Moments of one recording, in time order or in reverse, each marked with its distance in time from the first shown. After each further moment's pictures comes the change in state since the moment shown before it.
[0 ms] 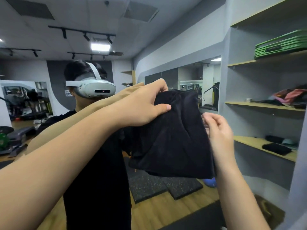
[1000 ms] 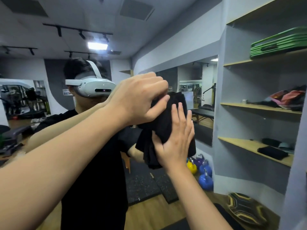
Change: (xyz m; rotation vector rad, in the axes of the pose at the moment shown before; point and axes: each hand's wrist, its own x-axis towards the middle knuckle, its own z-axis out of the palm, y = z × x) left_hand 0.090 0.009 0.064 0.497 0.461 0.582; right_hand 0.063 0.095 0.002 -0.740 -0.046 -0.727
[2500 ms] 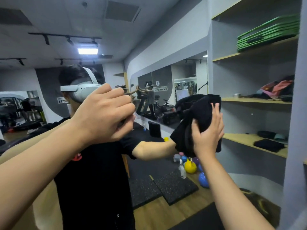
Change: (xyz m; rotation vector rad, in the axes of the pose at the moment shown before) left_hand -0.006 -0.005 0.024 0.286 -0.055 0.272; right_hand 0.046 0.161 -0.039 -0.023 0.154 0.389
